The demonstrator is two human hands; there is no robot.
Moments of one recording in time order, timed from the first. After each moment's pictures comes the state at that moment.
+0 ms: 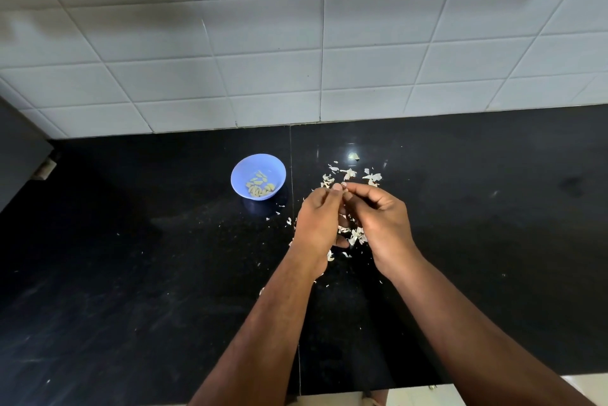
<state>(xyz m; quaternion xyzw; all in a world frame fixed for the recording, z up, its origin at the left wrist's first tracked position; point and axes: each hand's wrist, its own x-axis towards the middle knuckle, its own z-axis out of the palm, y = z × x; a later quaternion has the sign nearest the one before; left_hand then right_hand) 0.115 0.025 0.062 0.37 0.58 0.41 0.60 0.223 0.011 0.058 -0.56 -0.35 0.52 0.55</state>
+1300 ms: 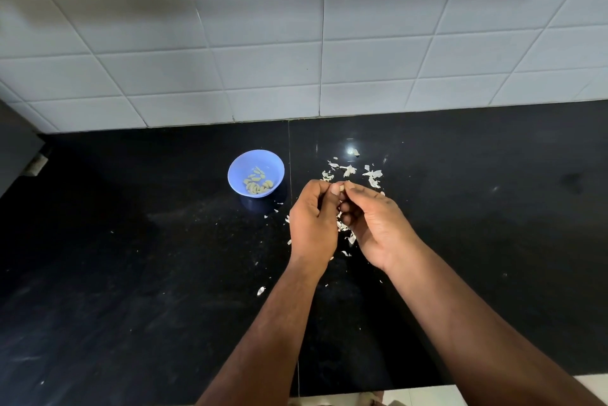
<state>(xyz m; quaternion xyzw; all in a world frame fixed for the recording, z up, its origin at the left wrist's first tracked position) 0.114 0.020 0.042 0.45 0.55 0.52 0.47 0.217 0.025 0.068 -0.50 -0.22 0.66 0.52</state>
